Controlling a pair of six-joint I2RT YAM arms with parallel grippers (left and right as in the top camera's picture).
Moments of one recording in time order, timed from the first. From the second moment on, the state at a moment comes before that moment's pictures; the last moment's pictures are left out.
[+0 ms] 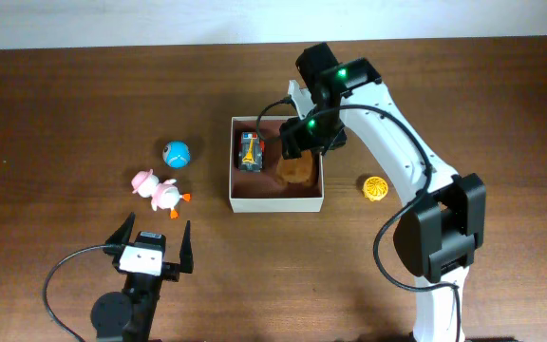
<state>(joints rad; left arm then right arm) 0.04 0.01 0.04 -0.11 0.18 0.14 0.41 2.14 2.03 -1.32 -0.29 0.08</state>
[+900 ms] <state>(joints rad) 0.04 0.01 0.04 -0.11 0.18 0.14 0.56 2.14 1.77 -1.12 -0.13 0.08</state>
